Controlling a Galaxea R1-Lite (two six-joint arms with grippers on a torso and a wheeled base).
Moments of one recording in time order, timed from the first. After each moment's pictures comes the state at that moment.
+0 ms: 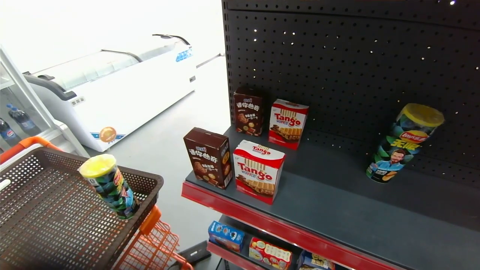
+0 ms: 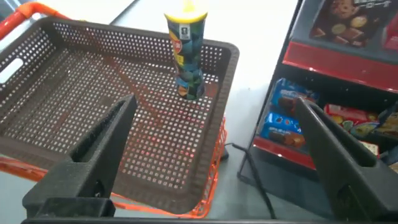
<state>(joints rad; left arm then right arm) -0.01 0.39 -0.28 0.02 0.05 0.03 0.00 0.00 0.00 0.00 -0.03 0.00</state>
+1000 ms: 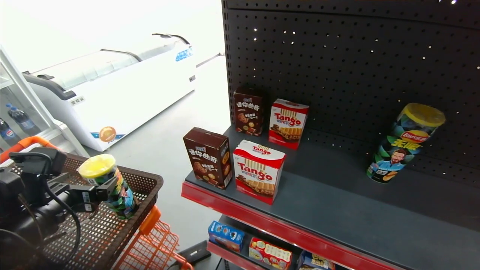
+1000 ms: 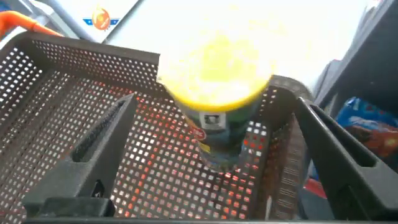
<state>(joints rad) 0.14 1.61 -0.25 -1.16 0.03 0.14 0.00 0.00 0.00 0.00 -0.04 0.00</state>
